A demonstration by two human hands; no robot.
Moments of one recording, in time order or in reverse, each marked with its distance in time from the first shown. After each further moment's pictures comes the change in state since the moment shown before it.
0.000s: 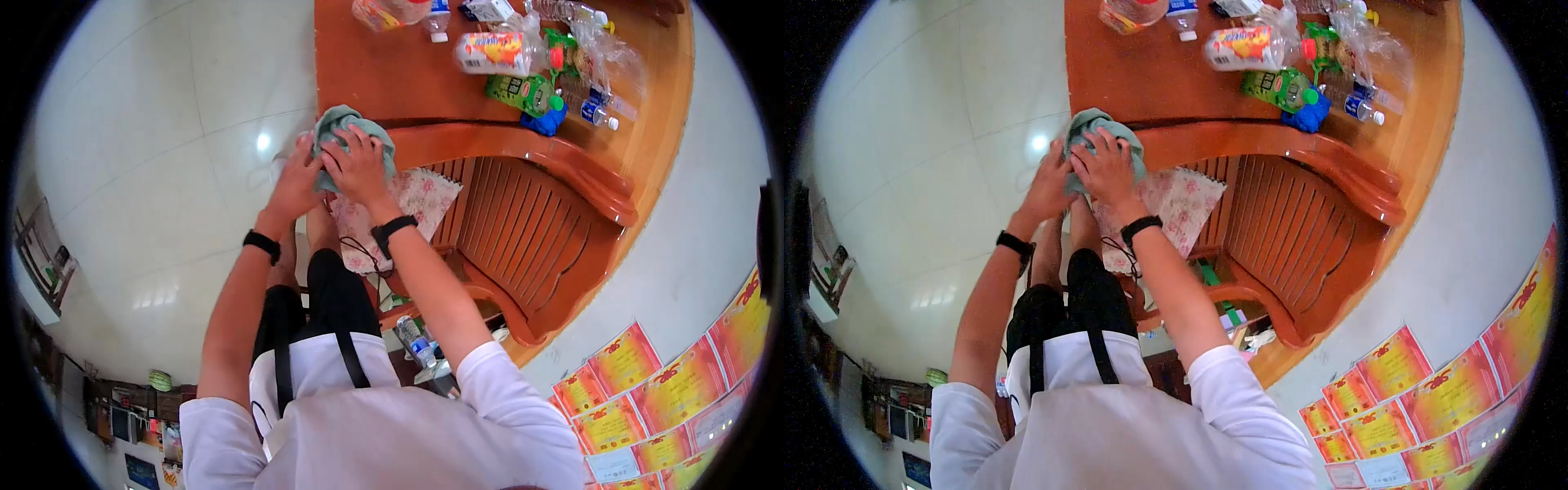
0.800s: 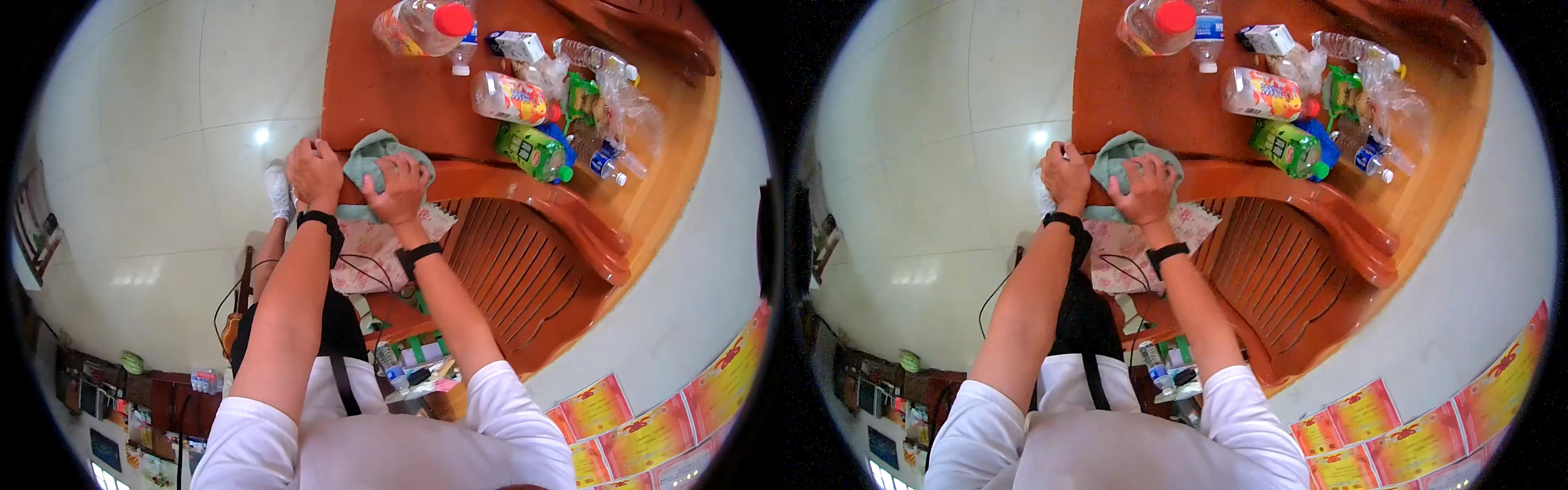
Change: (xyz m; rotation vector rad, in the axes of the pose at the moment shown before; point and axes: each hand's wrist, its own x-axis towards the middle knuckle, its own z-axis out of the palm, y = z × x) left_hand 0.105 0.018 0.064 -0.024 0.764 -0.868; right_hand 0.004 0.077 -0.018 -0.100 0.014 0.048
